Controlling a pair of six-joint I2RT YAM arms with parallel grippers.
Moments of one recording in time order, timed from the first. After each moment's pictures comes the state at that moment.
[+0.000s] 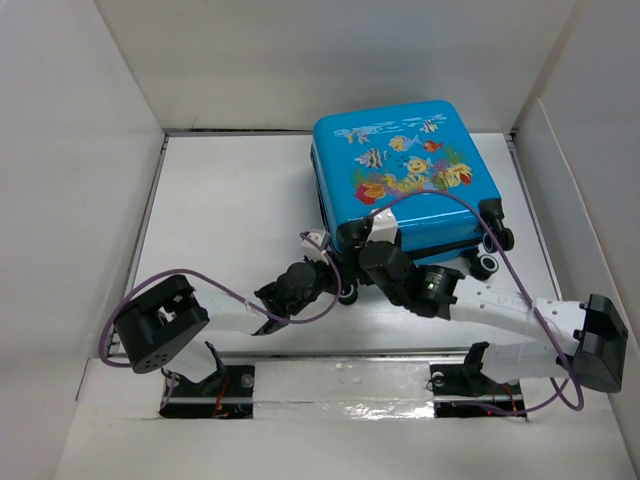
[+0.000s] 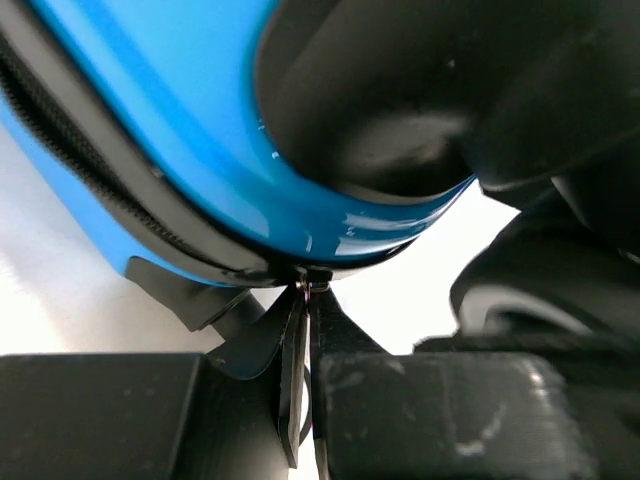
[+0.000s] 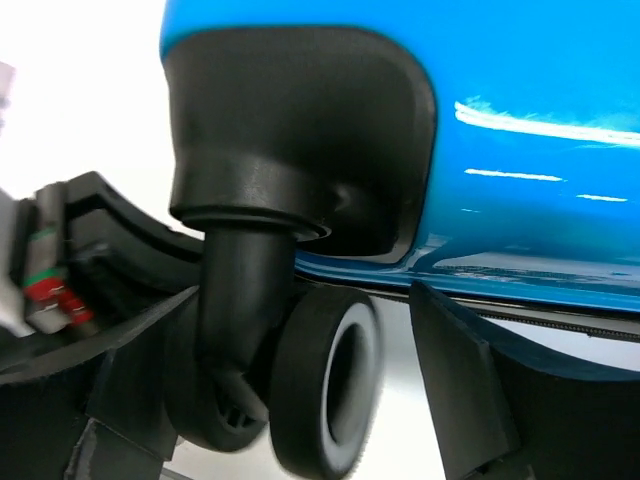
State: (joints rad) left arm -0.99 1.46 0.44 0.78 -0.24 -0.63; right arm 1.08 1.20 0.89 -0.29 0.63 0.52
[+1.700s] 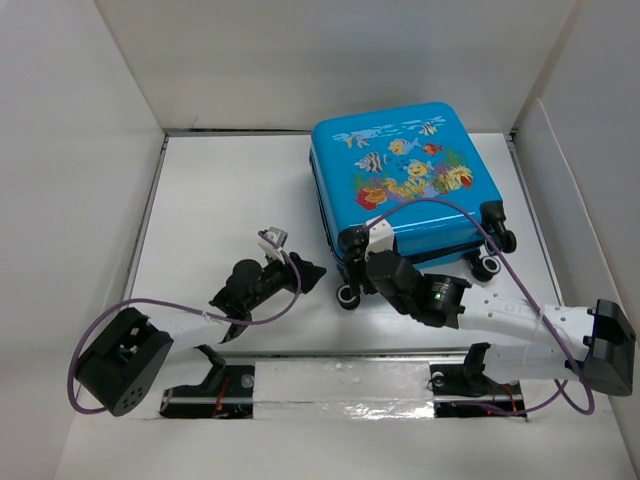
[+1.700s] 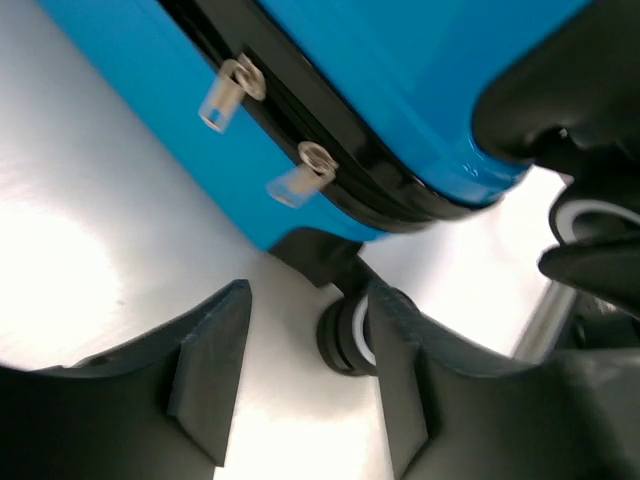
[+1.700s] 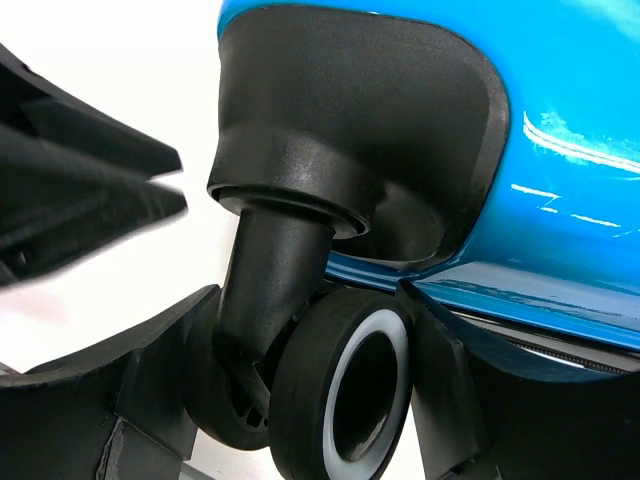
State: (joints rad) left arm -0.65 1.16 0.19 0.81 0.16 -0.55; right arm 1.13 1.14 0.82 -0.24 0.55 0.39
